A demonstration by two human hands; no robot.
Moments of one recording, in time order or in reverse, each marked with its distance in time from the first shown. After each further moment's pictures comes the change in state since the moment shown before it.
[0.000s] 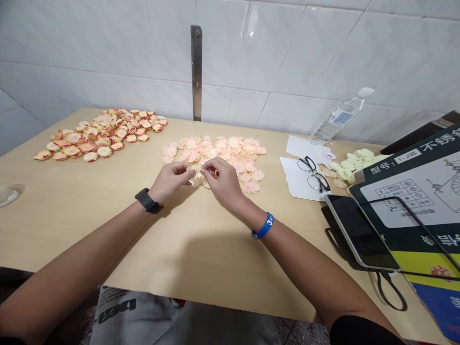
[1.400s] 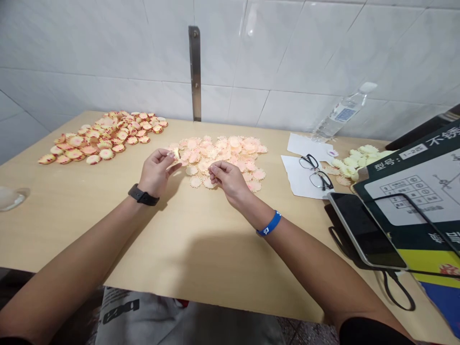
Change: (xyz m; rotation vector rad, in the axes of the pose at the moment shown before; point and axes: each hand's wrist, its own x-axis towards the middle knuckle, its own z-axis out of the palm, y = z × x) left_hand 0.014 -0.006 -0.016 -0.281 0.273 0.080; right_hand 0.001 0.010 0.000 0.745 -0.065 0.562
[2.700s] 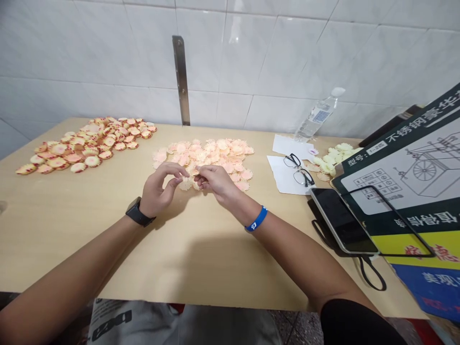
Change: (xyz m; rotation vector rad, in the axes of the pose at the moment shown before) left_hand -0.029 0.006 0.009 0.510 -0.389 0.831; right_hand 0.003 -0.017 0.001 0.022 -0.020 0.173
